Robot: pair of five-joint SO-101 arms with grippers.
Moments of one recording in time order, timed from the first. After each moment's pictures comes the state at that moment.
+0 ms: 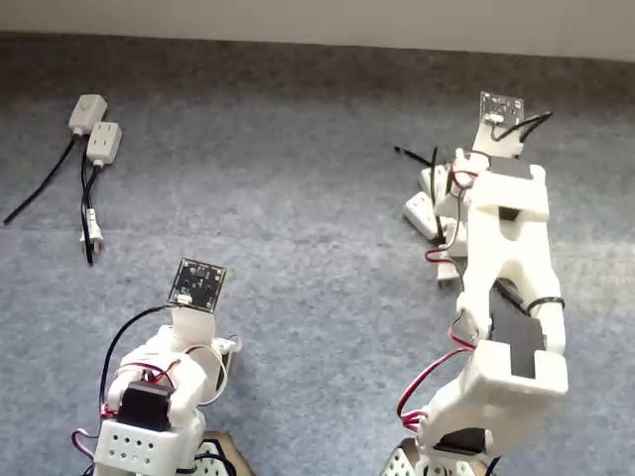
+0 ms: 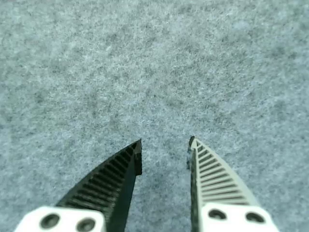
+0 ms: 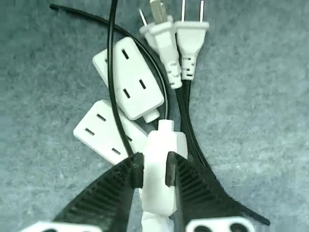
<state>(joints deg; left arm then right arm) 5.3 -104.2 96.2 76.1 0.0 5.3 11.5 4.8 59.2 3.4</state>
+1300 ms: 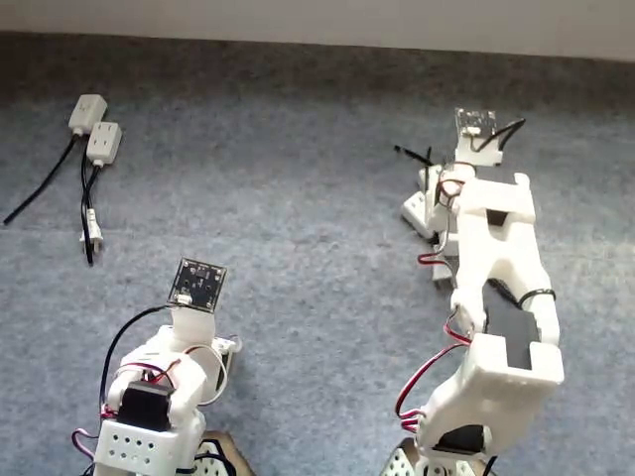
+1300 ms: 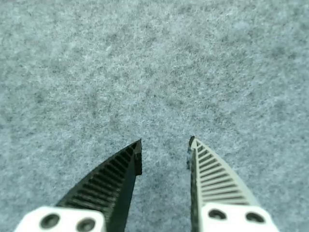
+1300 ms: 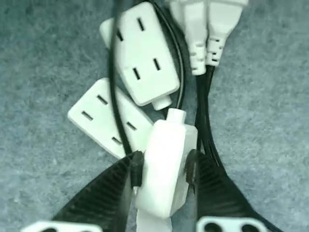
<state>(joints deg) 5.3 -104.2 96.2 76.1 0.0 3.0 13.6 9.1 56.3 6.7</state>
